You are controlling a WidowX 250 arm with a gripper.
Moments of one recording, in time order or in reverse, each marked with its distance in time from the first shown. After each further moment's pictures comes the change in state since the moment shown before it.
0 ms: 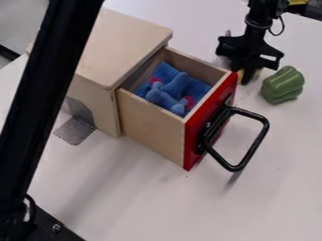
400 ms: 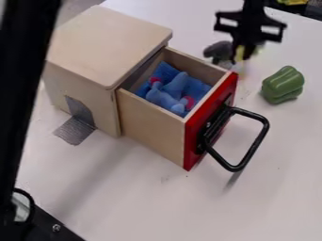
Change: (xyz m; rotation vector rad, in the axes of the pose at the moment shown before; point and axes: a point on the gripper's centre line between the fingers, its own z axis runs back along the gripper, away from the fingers) arm -0.001 0.024 0.062 -0.065 -0.047 0.069
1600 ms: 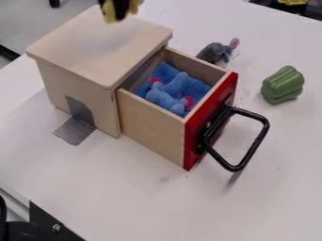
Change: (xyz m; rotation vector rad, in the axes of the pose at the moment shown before) arm -0.098 0.155 0.085 0.033 -0.036 0.127
